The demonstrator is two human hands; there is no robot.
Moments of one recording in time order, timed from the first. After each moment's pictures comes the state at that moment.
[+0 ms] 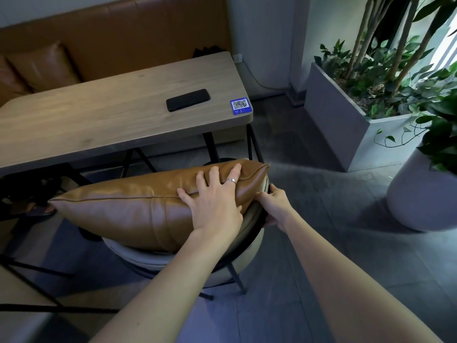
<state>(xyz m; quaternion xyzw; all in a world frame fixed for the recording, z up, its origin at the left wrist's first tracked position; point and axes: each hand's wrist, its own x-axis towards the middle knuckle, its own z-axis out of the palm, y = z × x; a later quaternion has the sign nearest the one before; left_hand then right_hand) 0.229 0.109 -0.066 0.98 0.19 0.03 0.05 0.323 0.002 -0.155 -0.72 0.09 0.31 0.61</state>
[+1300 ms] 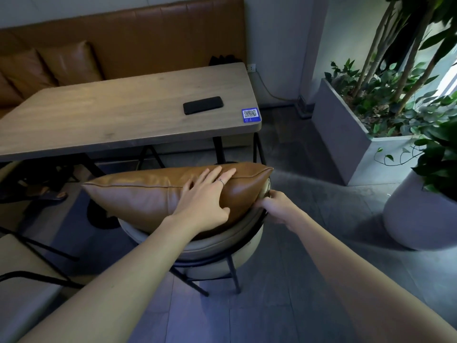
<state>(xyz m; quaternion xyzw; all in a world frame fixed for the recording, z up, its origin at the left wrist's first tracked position) 0.202 0.153 -0.042 0.99 0.11 -0.05 0.11 0.313 -0.020 -0.117 -0.79 -0.01 0.36 0.49</state>
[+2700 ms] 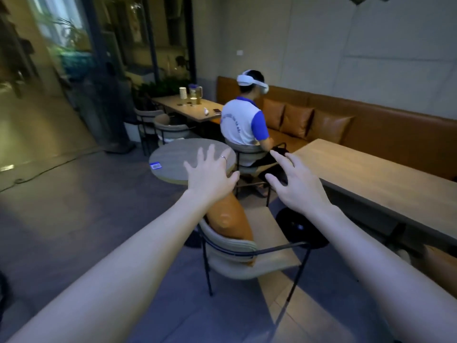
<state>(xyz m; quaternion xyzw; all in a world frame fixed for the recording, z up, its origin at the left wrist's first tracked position) -0.561 0.516 0.272 0.82 0.55 0.18 0.01 -0.360 0.423 0.270 -0.73 -0.64 -0.04 0.24</state>
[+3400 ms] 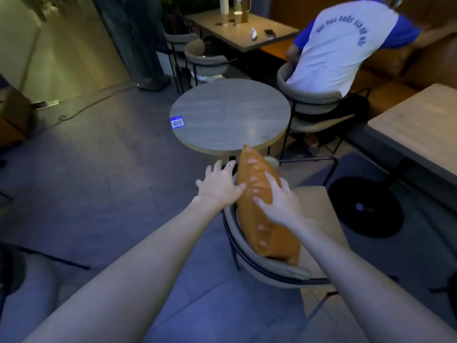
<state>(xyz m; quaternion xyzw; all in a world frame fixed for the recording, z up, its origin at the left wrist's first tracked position) -0.557 0.777 0.086 0.72 0.67 0.04 0.20 -0.383 0.744 0.021 -0.72 -0.63 0.26 0.12</state>
